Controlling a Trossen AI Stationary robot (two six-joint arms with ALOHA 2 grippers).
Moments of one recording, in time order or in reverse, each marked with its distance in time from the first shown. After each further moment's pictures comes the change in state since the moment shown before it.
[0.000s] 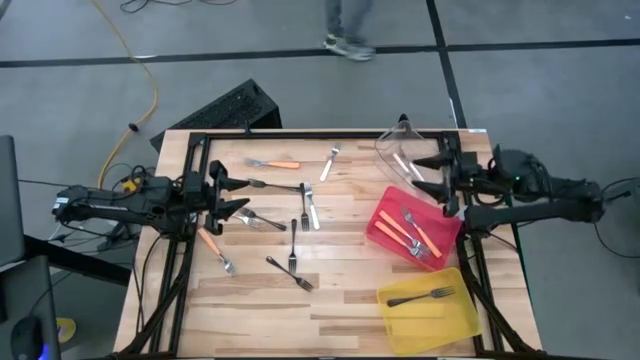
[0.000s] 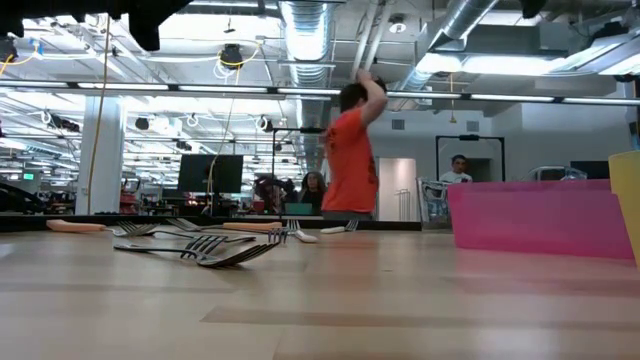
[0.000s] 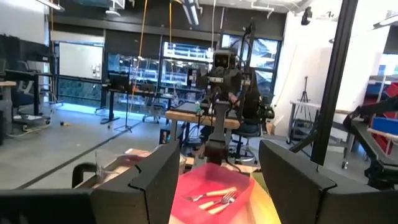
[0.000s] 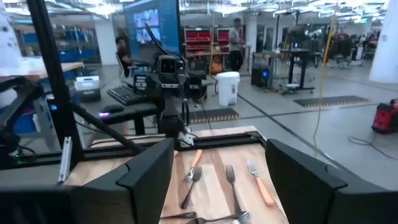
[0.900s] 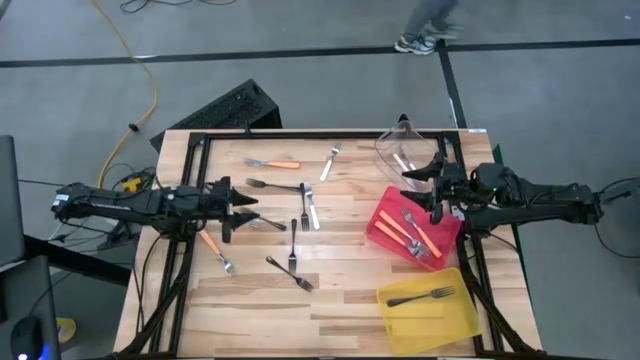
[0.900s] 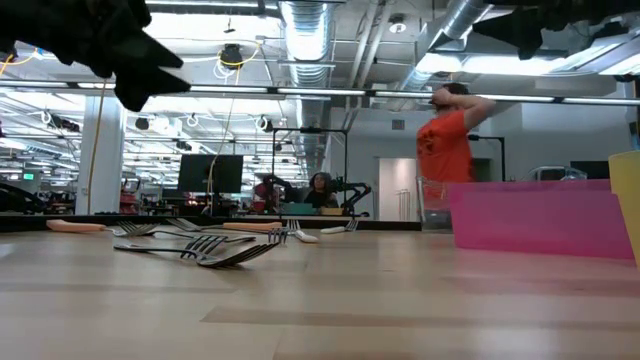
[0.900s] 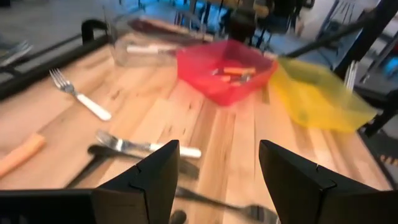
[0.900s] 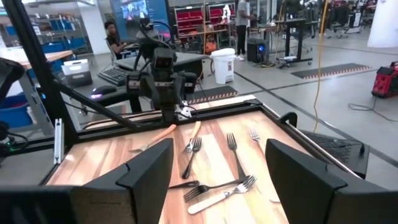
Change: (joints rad) left arm -0.020 0.081 0.000 -0.429 -0.032 -0.209; right arm -0.005 -0.026 -0.197 0.083 0.022 0.089
